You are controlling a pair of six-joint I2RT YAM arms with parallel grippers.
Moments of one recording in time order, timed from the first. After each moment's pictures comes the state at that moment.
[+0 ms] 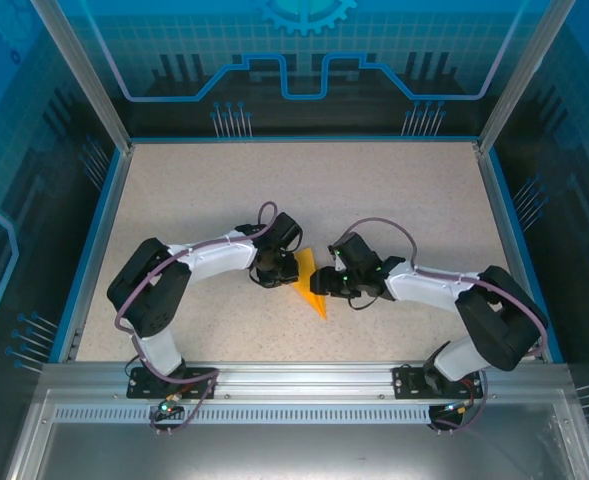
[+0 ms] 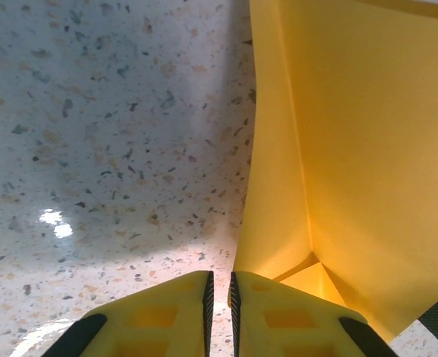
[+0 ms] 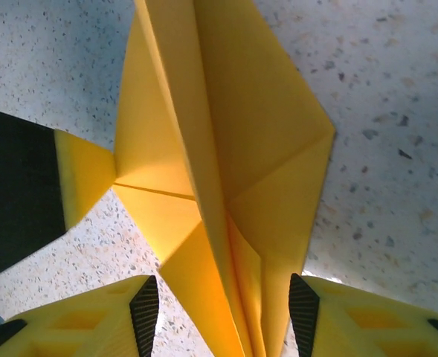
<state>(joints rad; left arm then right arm) -0.67 1.76 1.08 -0.60 0.17 -0.90 0.70 1.50 0.70 -0.18 -0.26 0.74</state>
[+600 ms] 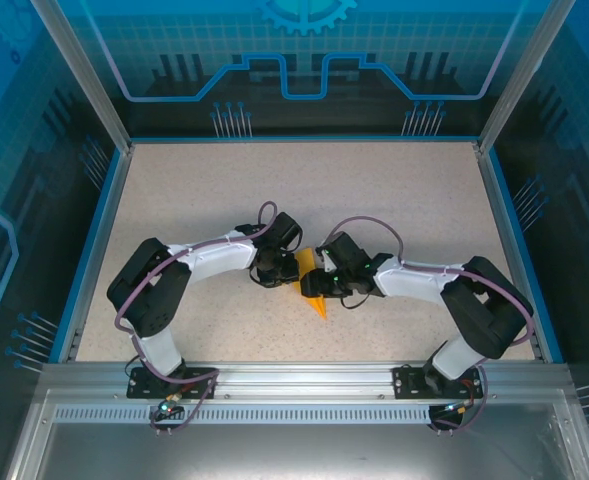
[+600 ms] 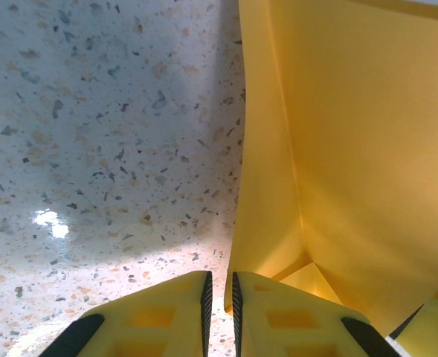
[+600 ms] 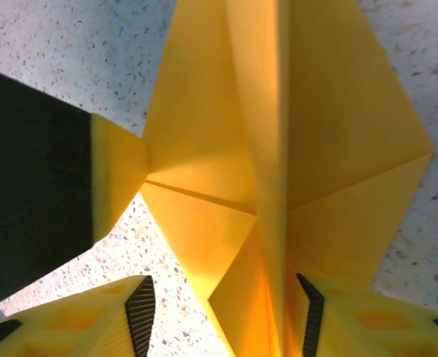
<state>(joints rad) -0.66 1.76 1.08 -0.59 0.18 -0.90 0.74 1.58 0.76 -0.19 -0.29 0.67</state>
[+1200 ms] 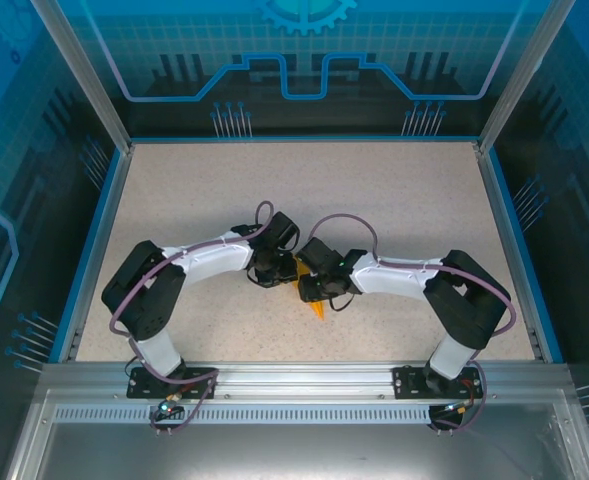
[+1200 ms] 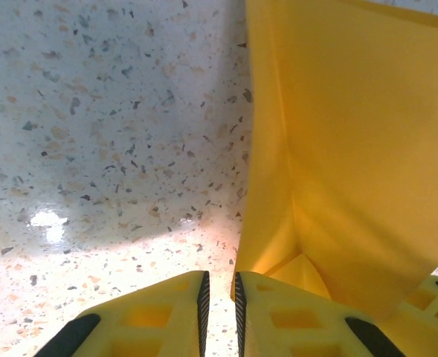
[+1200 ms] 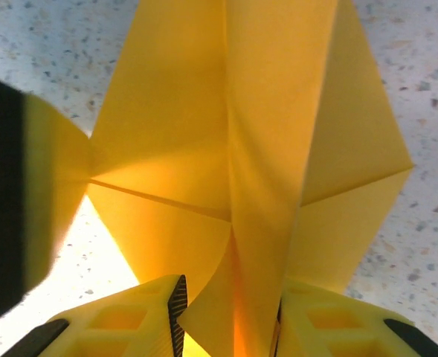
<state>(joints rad) -0.66 1.73 1.06 -0.58 0.18 -0.90 0.87 1.69 0.94 -0.43 0.01 0.63</state>
